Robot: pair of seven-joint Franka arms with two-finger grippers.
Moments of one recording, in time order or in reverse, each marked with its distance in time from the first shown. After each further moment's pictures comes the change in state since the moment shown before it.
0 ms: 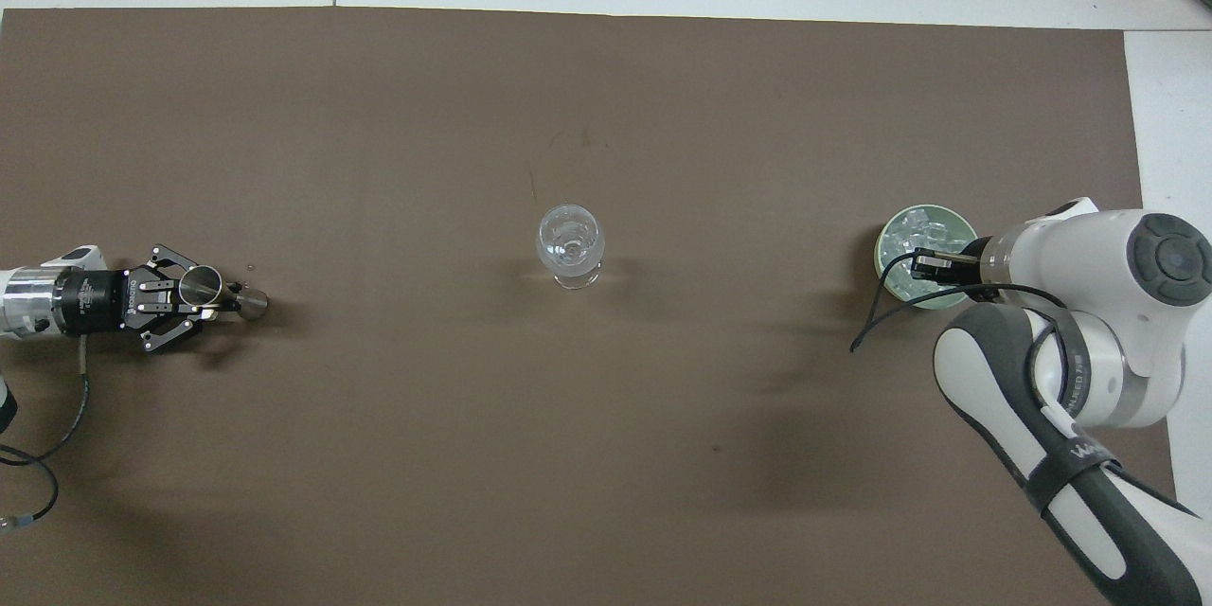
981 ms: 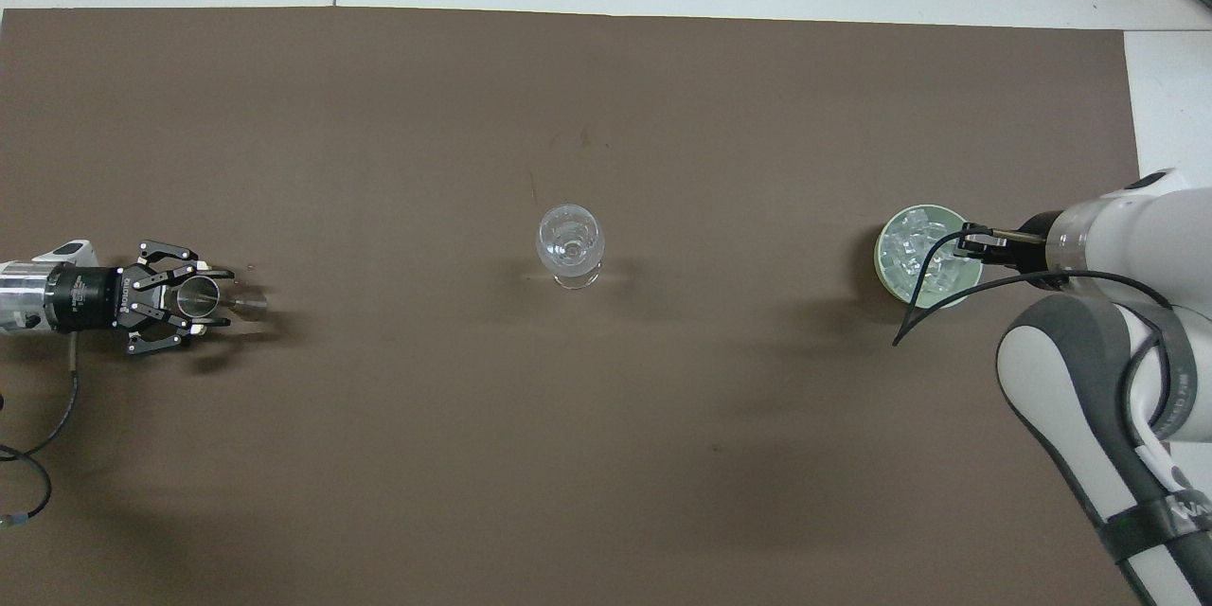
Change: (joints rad) left arm 0.000 0.000 0.000 0.038 0.063 0.000 0.002; right arm -0.004 -0.115 -0.001 0.096 0.000 -0.157 0.001
